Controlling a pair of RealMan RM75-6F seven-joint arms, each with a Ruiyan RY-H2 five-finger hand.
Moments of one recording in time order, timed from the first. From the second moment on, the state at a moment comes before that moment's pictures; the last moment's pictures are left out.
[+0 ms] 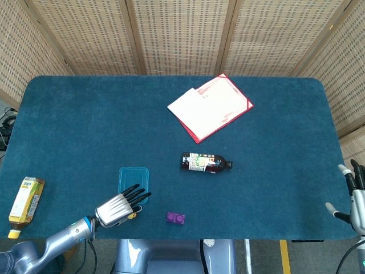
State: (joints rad) left arm -0.59 -1.46 0.19 -1.40 1.86 1.06 0.22; right arm 0.02 -1.03 0.12 -1.76 -1.38 1.54 -0.16
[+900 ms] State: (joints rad) left arm -0.56 -1.30 0.13 -1.52 1.79 1.25 0.13; right arm 0.01 -1.01 0.11 -1.77 -1.39 1.55 -0.14
